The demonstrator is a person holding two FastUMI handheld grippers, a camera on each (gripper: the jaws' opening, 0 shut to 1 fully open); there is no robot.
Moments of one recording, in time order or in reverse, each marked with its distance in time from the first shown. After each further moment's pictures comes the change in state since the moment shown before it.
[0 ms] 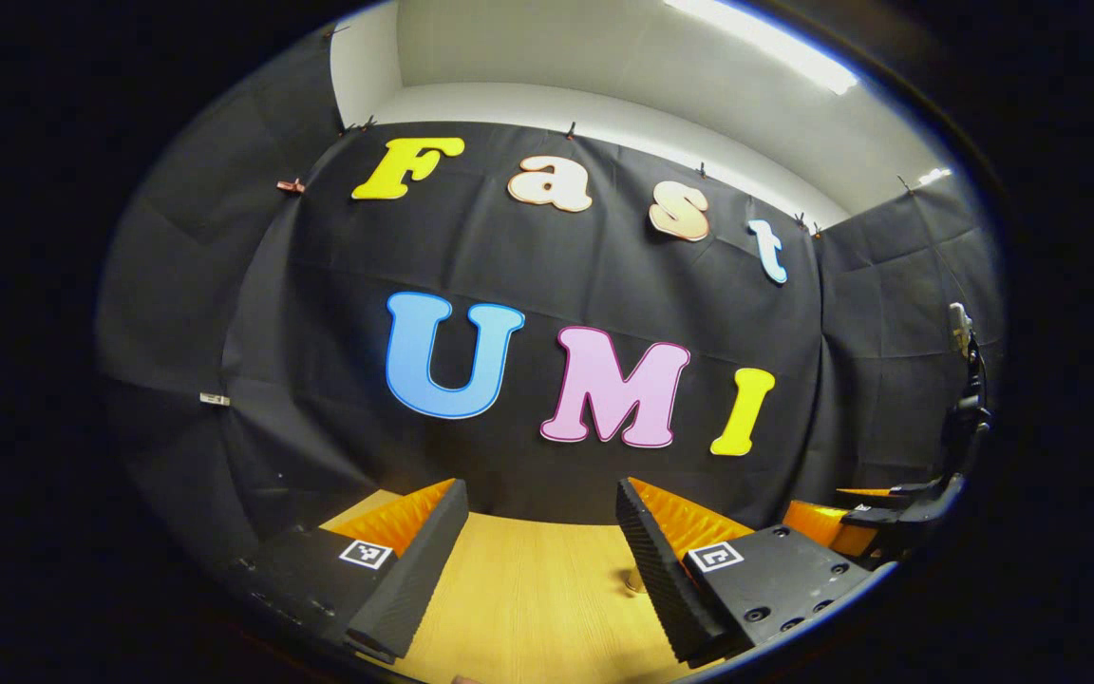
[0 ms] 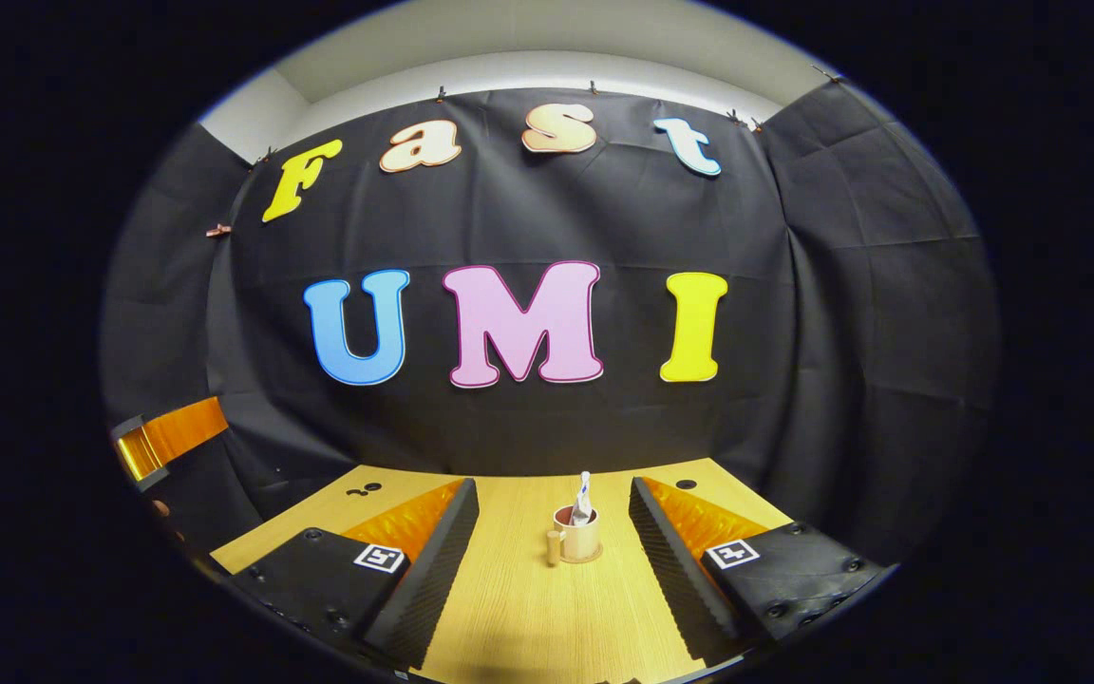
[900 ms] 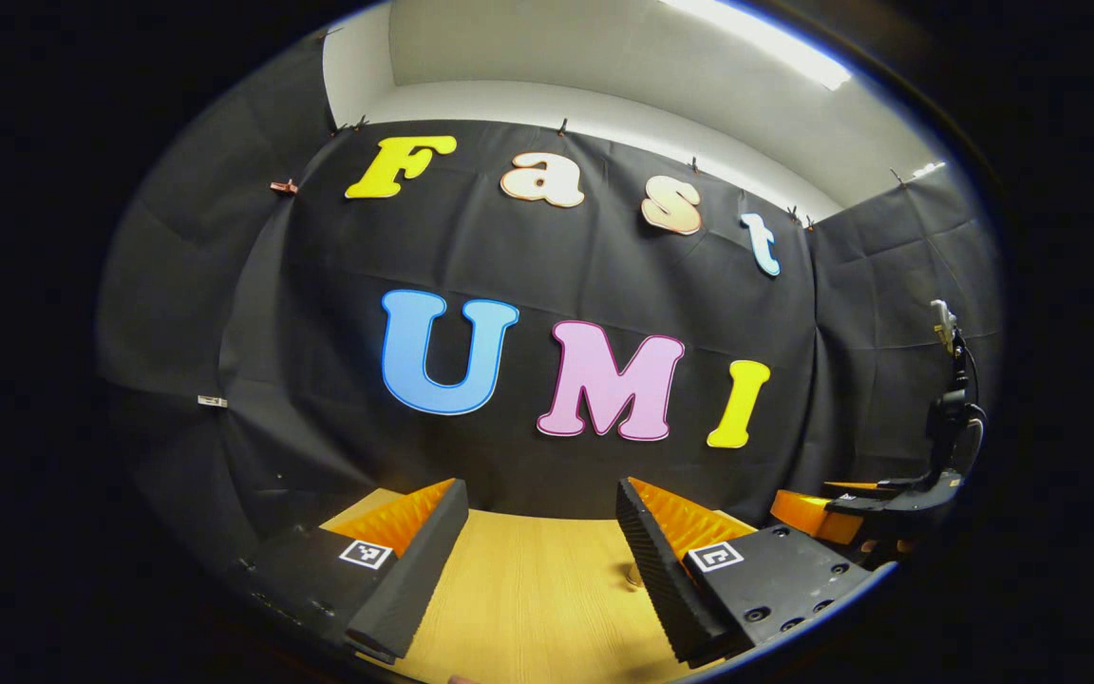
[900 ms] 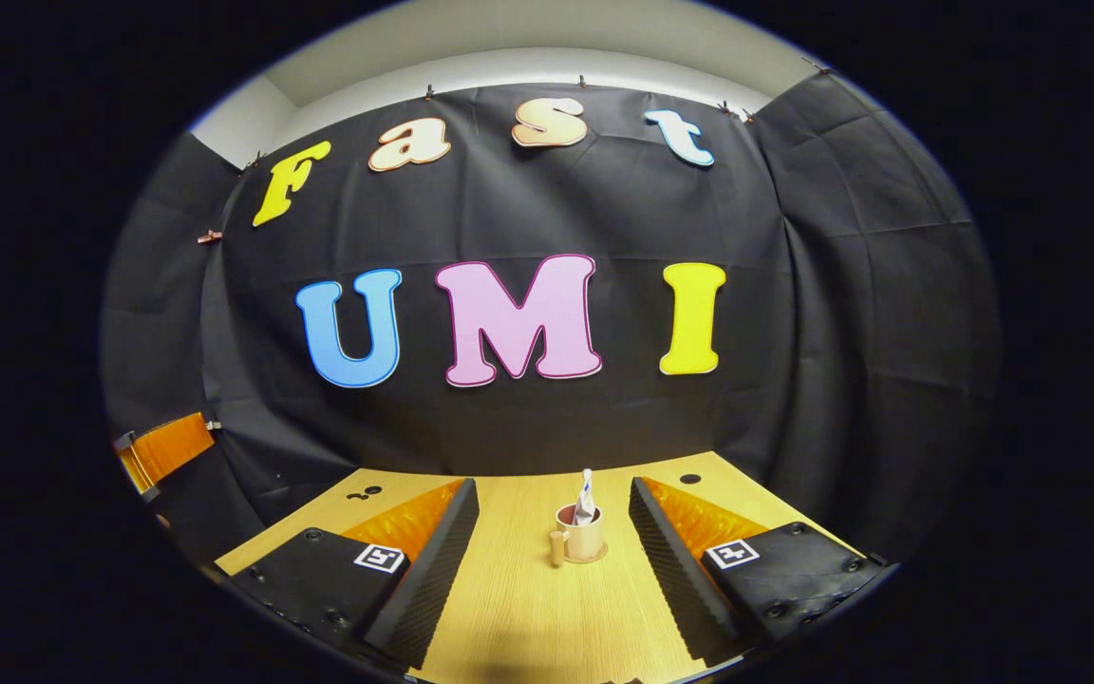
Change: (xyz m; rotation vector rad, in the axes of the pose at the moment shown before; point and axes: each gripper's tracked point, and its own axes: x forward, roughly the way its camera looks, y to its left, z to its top) left arm -0.006 0.000 0.000 0.007 0.016 -0.012; right arm 0.011 0.003 -0.005 0.028 0.015 0.004
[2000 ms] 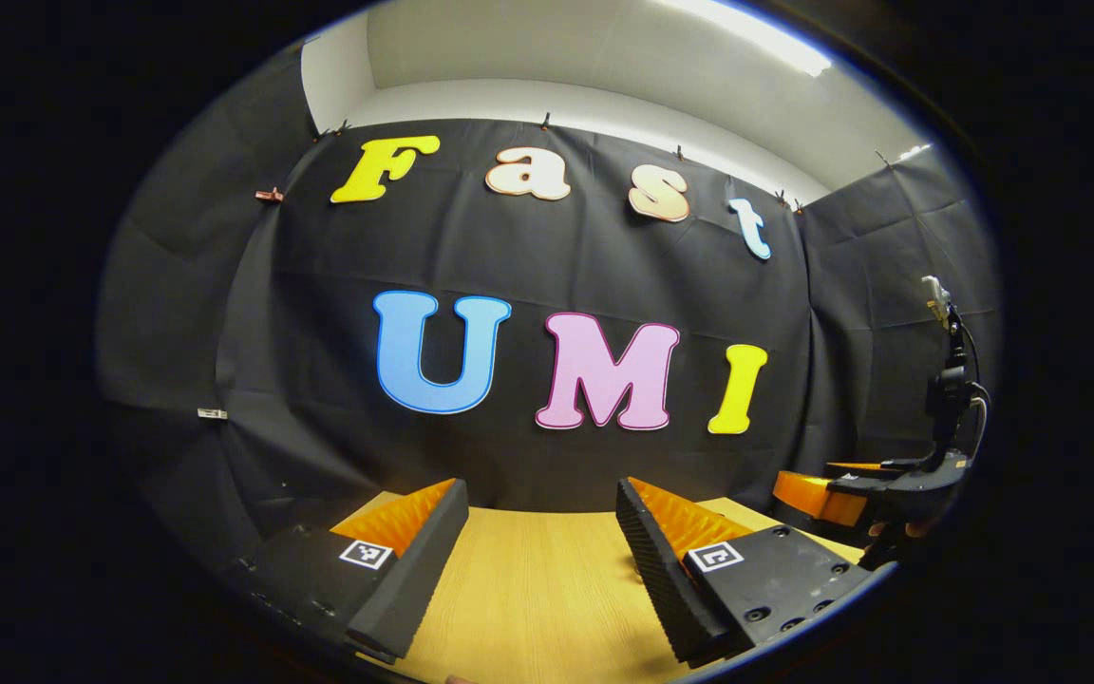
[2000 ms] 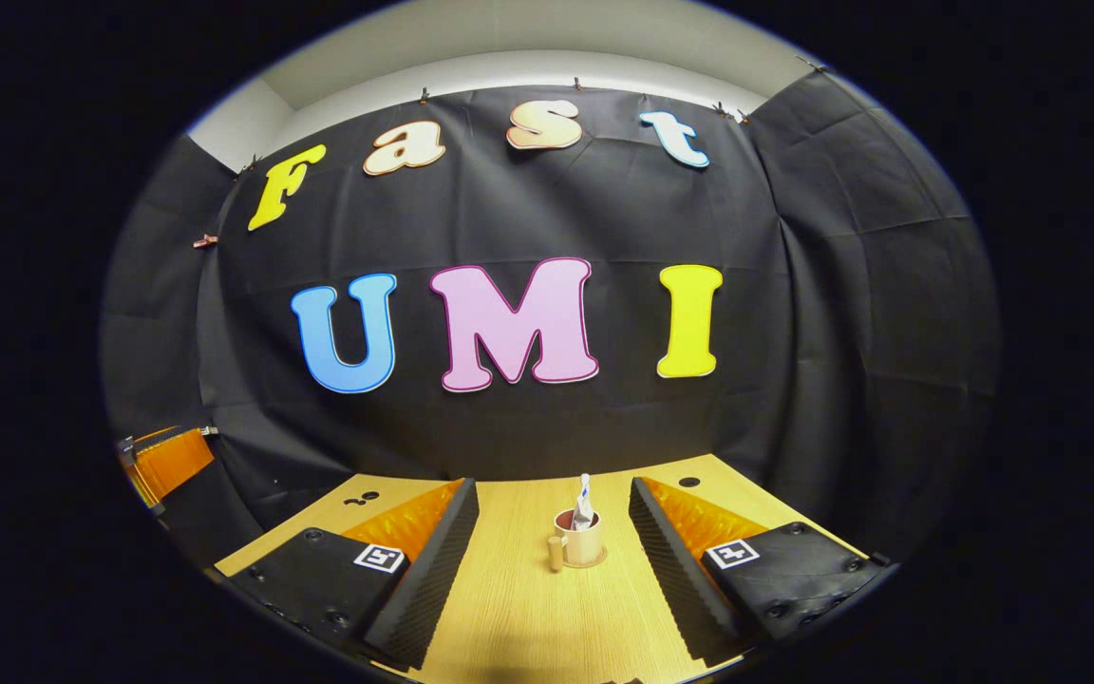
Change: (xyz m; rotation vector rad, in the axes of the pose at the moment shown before) left arm 0.004 -0.003 -0.009 0.051 0.019 -0.010; right arm 0.008 -0.004 0.005 0.019 -0.020 -0.011
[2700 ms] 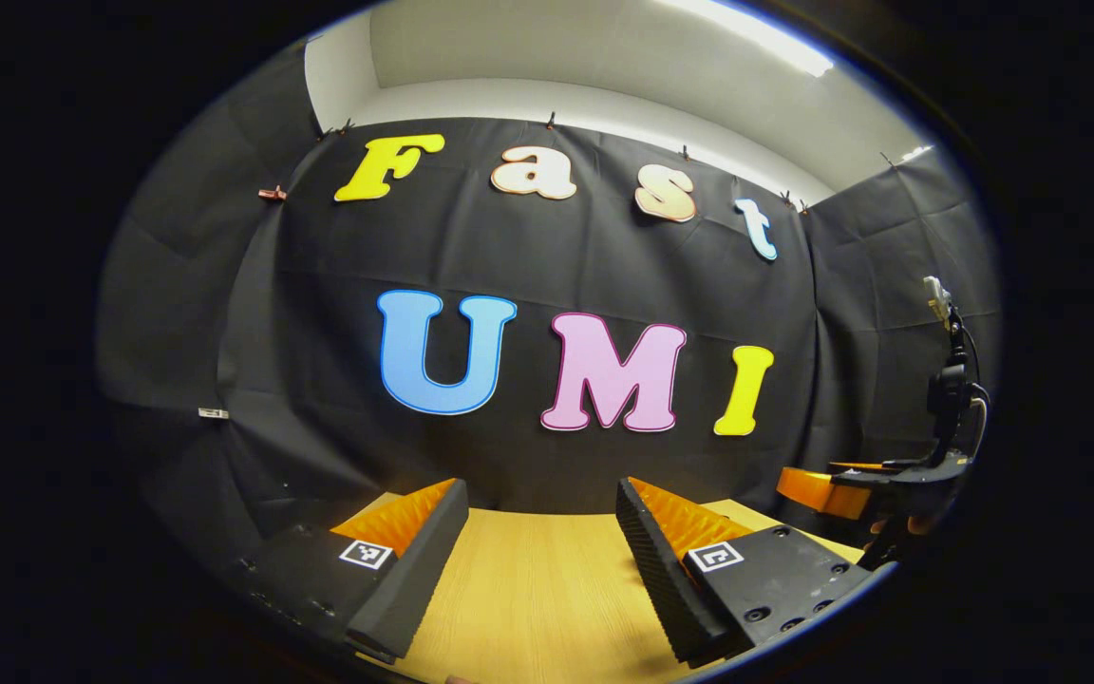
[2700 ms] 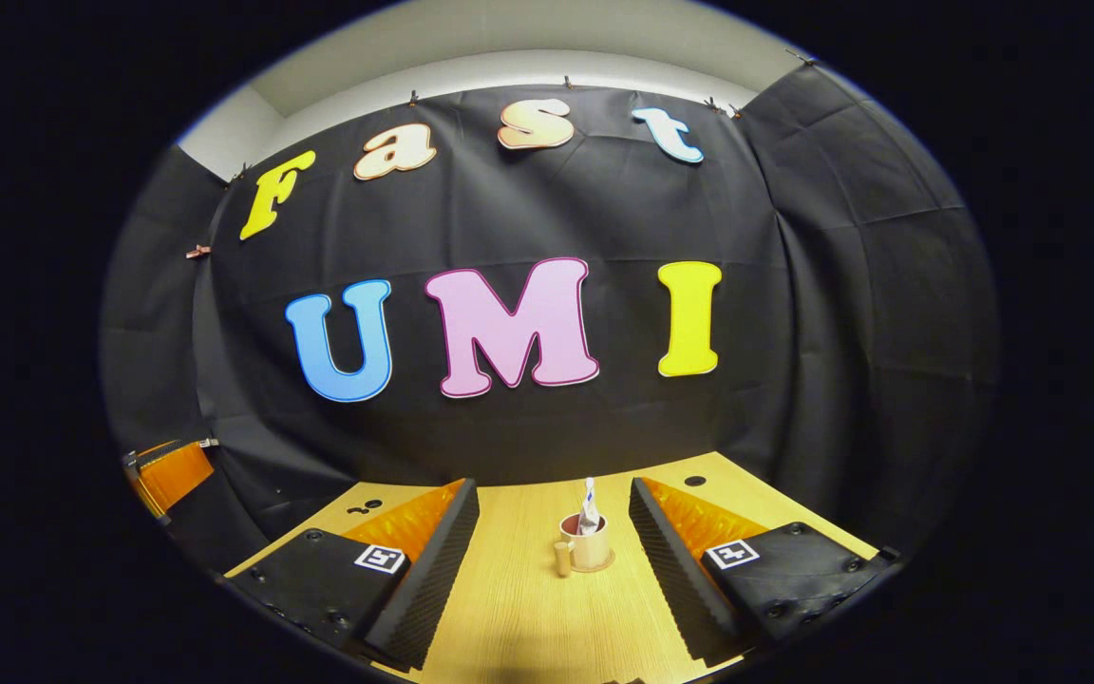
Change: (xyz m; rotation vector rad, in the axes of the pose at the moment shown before) left arm 0.008 0.008 -0.001 -0.002 -0.002 0.009; right arm 0.012 0.003 0.002 0.017 -0.001 -0.004
